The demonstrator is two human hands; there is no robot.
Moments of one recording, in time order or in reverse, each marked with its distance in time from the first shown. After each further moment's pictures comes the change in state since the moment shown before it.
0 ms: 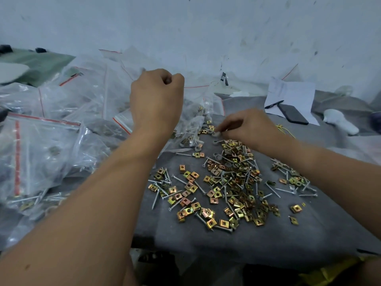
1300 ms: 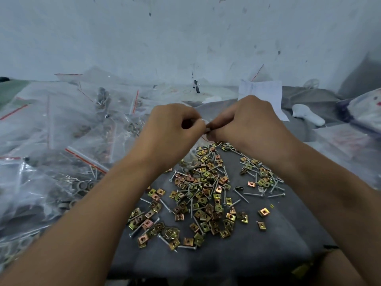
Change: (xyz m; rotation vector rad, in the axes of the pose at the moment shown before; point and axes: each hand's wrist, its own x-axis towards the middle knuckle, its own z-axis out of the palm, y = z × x) left_hand -0.044 0.032 0.043 0.036 -0.540 0.504; right_hand -0.057 -0.056 -0.062 0.032 0.217 0.249
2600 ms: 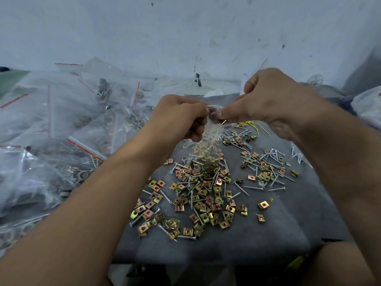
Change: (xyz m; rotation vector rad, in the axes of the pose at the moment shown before) left_hand 0.012 0.000 0.012 -0.785 -0.109 -0.450; right_hand 0.018 -0.005 -0.025 0.237 0.054 0.194
